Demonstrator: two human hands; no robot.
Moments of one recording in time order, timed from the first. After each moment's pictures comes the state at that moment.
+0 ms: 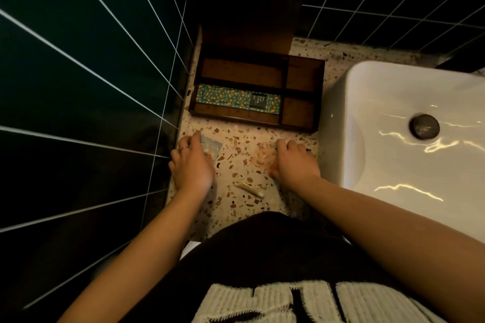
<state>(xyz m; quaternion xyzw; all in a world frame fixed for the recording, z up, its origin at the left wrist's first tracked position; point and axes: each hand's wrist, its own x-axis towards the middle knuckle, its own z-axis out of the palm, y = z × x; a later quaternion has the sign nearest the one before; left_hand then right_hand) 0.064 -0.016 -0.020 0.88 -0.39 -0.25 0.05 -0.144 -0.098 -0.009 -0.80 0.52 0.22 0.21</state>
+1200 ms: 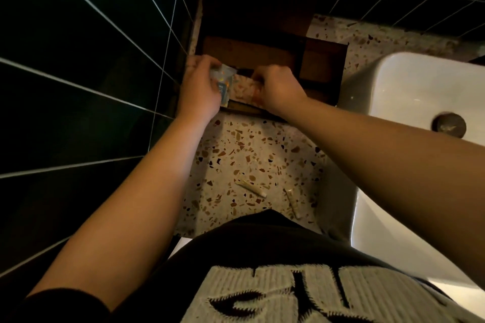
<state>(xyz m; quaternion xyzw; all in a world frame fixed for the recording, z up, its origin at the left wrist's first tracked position) 0.101 -0.141 -0.008 0.81 -0.45 -0.27 0.25 -0.049 -0.224 0.003 -0.79 0.51 0.07 0.33</state>
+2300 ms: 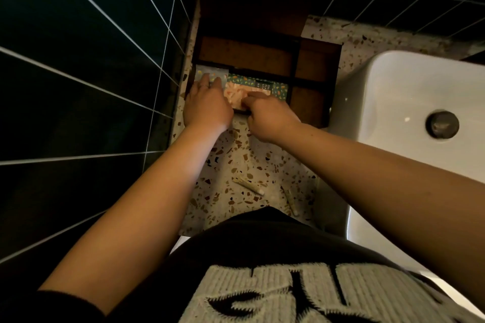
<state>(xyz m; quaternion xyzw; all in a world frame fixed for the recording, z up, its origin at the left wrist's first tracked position) 0.075 -0.130 -0.012 0.84 -0.48 -0.26 0.00 -0.062 -0.175 0.012 -0.84 0.42 0.18 0.28</state>
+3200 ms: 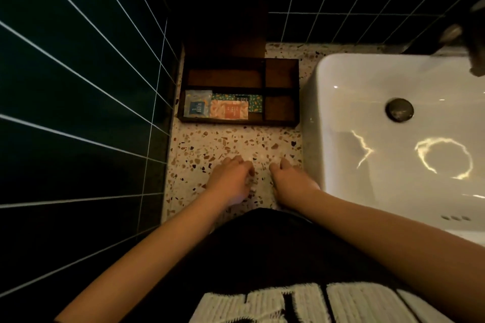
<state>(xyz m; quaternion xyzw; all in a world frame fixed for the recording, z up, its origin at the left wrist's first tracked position) -0.008 -0.018 0.001 0.66 -0.68 -0.32 -0.10 -0.178 -0.047 0.007 -0.79 0.49 0.26 0.26</state>
